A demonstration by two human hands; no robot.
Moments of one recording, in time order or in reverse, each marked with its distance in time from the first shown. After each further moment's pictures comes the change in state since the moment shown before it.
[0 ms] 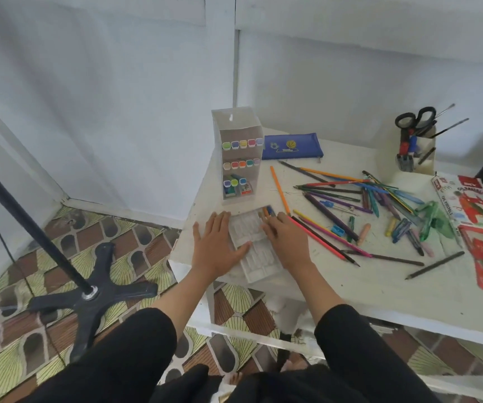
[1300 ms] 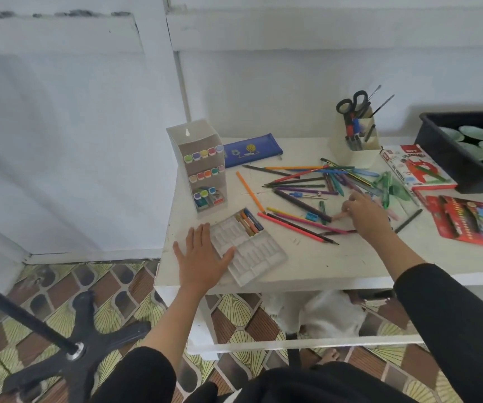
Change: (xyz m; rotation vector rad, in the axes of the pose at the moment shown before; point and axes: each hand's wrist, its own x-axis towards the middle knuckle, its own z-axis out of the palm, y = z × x) left_hand -0.001 0.002 -0.003 0.030 -0.008 0.026; right_hand -0.025 0.150 -0.124 -0.544 -0.242 0.355
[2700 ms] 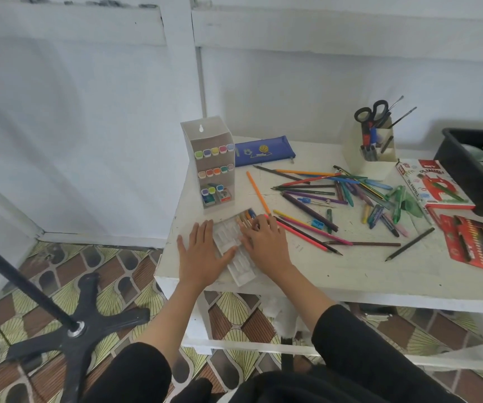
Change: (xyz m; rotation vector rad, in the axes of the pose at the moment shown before) left_hand 0.000 0.000 0.004 0.007 -0.009 -0.025; right_hand -0.039 -0.202 0.020 0.315 0.216 -0.315
